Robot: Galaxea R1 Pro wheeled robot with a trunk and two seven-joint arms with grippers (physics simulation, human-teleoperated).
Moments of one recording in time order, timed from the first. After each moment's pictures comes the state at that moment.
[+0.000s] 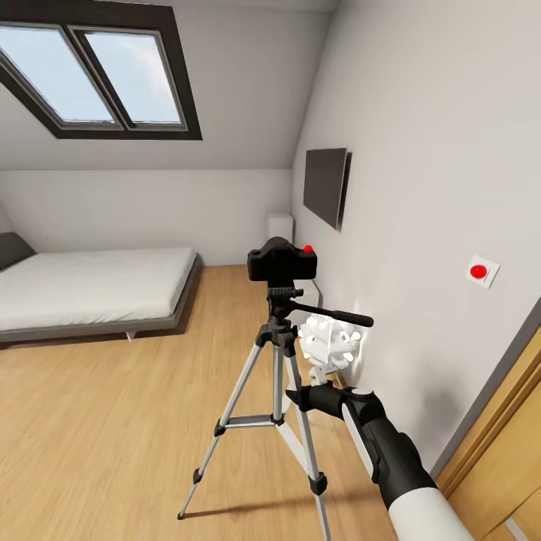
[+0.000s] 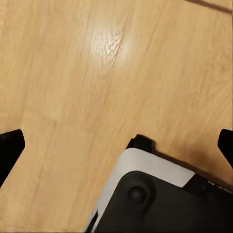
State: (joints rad) left arm -0.43 0.10 0.02 0.00 0.36 0.07 0.18; right arm -0.54 0.09 0.08 -1.04 0.08 0.58 0.43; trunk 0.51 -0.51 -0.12
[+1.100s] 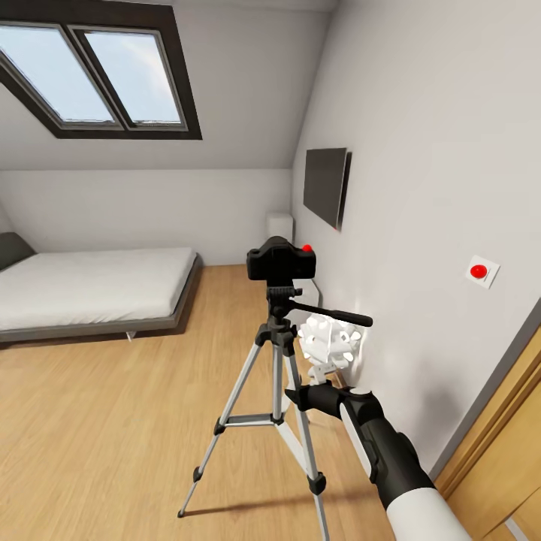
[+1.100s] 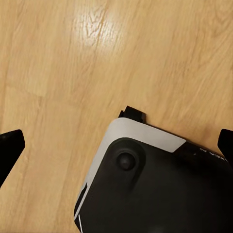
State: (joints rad) left arm -0.35 0.04 0.02 0.00 0.36 0.03 0.16; right arm -0.54 0.10 0.09 -1.05 0.08 0.59 0.41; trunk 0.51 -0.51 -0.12
